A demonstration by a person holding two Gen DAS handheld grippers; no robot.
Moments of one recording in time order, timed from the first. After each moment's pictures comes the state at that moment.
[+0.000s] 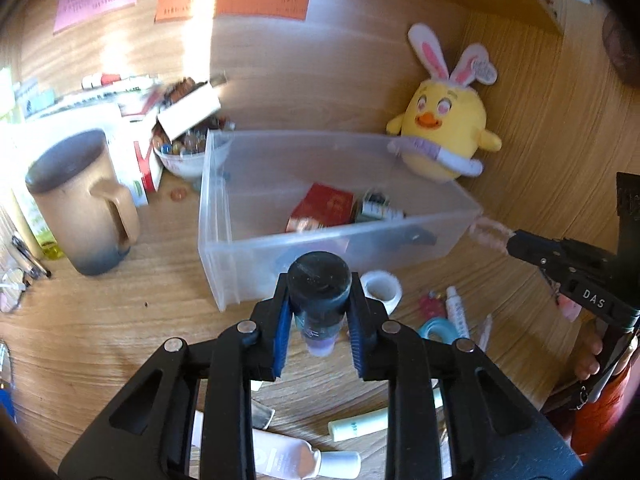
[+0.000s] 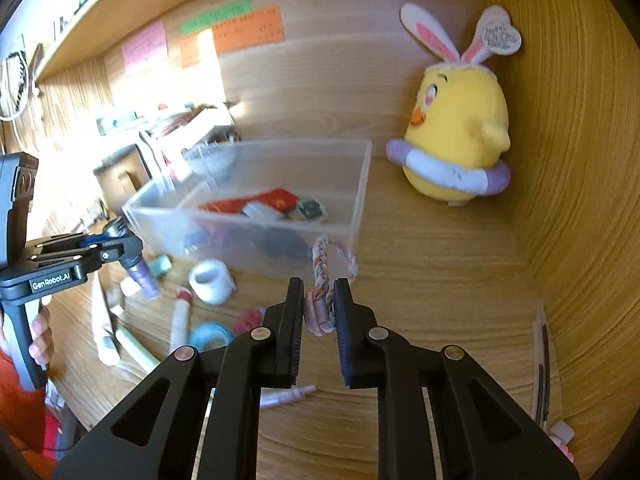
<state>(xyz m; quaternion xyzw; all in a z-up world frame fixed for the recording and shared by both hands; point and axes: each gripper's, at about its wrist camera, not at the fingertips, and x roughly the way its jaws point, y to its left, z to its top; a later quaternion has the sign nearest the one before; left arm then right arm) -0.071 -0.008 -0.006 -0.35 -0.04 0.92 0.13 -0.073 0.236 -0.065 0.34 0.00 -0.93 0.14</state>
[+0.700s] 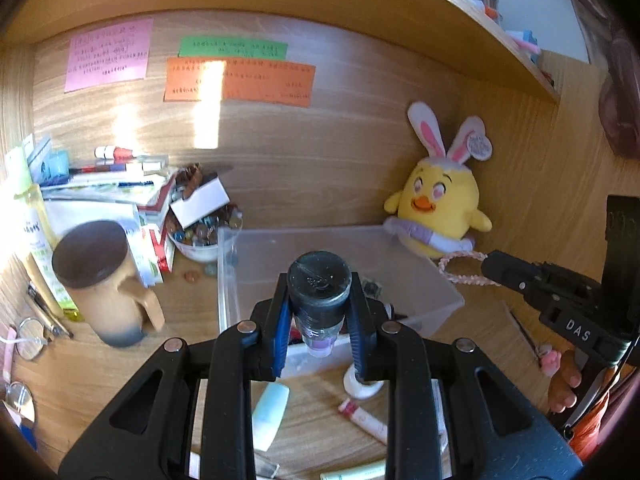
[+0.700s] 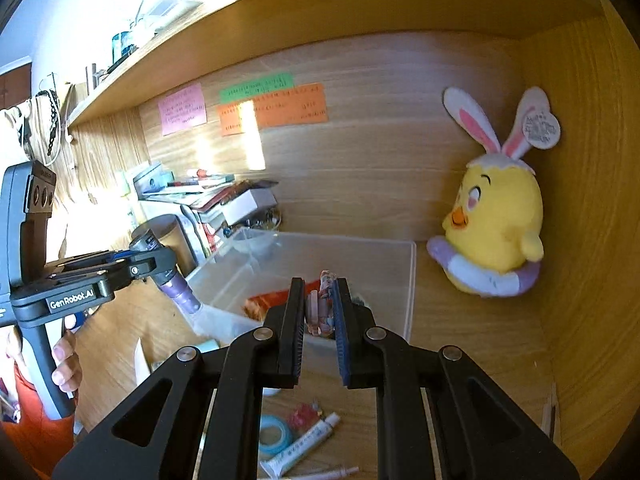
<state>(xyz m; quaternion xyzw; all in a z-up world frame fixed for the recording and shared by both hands) -0.086 -0.018 0.060 -0.27 -0.06 0.95 0.12 -0.093 0.206 -0.004 0.25 -0.01 -0.95 0.19</state>
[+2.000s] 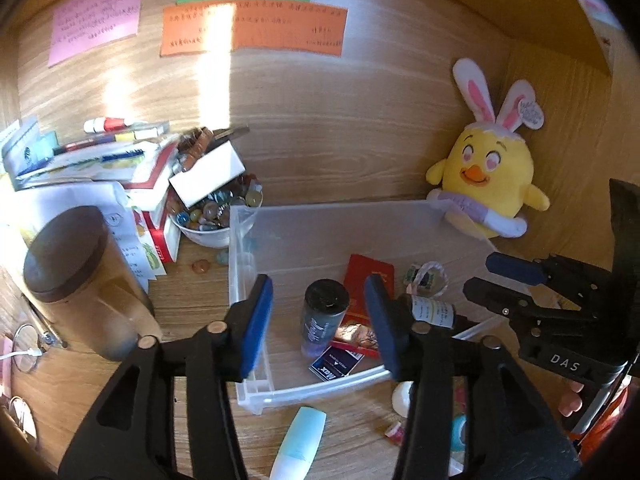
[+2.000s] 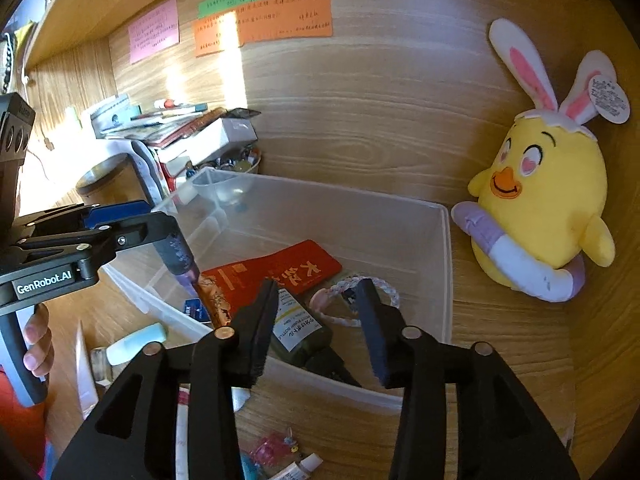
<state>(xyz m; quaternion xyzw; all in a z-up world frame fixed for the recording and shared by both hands) -0.141 -0.020 0.022 -0.32 -0.03 0.94 0.09 -0.168 0.177 -0.059 0.34 0.05 -0.92 0.18</state>
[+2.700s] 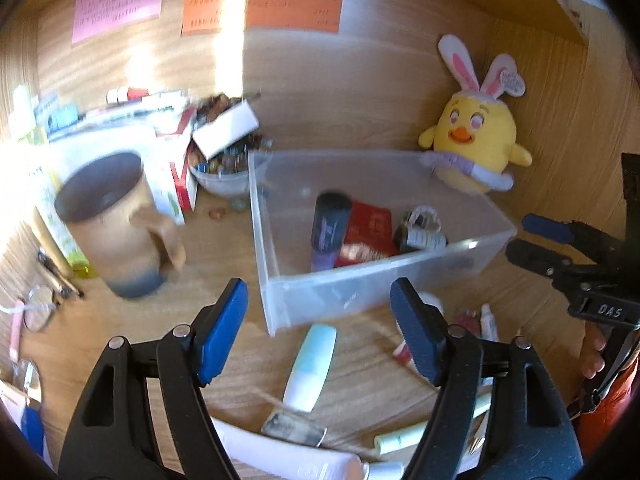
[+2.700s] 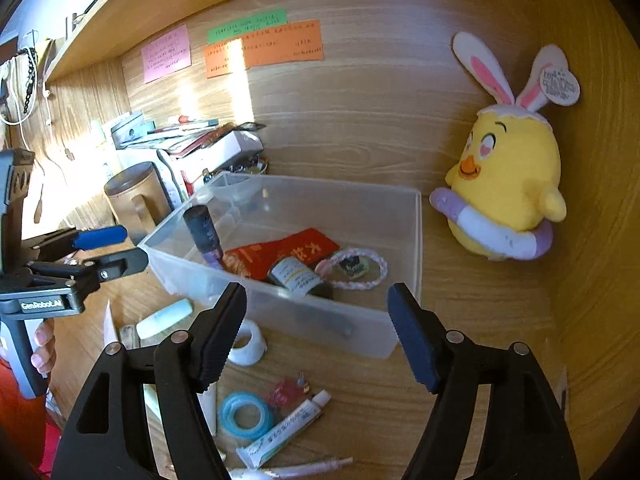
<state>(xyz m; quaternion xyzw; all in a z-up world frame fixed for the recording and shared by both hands) -0.090 -0.031 -0.001 -0.36 -0.02 0.93 0.09 -0.112 0.197 -0.050 0.32 0.02 -0.93 0.18</state>
